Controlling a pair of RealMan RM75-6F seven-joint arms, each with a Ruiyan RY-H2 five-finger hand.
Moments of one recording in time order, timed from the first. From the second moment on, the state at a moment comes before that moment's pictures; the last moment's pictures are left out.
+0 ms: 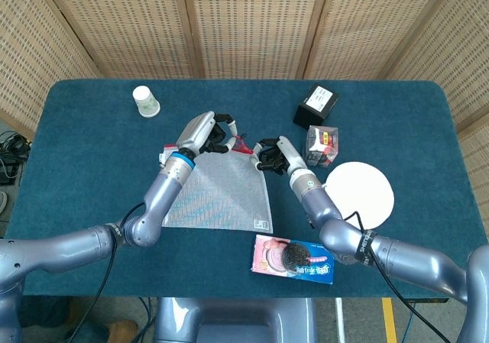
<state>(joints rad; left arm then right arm) -1.13 -1.58 -0.45 -1.32 0.64 0.78 -0.02 1.04 -1.43 0.50 -1.56 -0.15 0.71 0.13</state>
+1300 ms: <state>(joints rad) -1.10 -1.59 -0.46 -1.18 0.61 0.71 -0.05 0.95 -1.33 0.61 -1.61 -0.23 0.60 0.35</state>
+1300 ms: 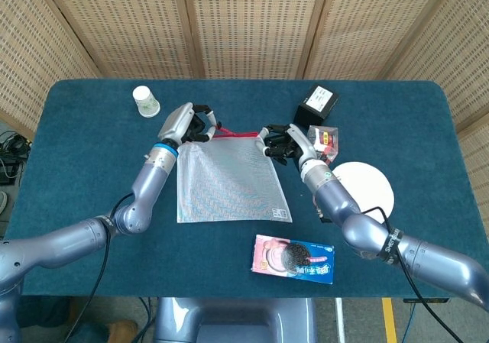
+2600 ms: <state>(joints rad) -0.98 -1.45 -0.44 -1.12 0.64 0.67 -0.10 0.84 -1.11 0.62 -1.58 -0.27 0.54 0.50</state>
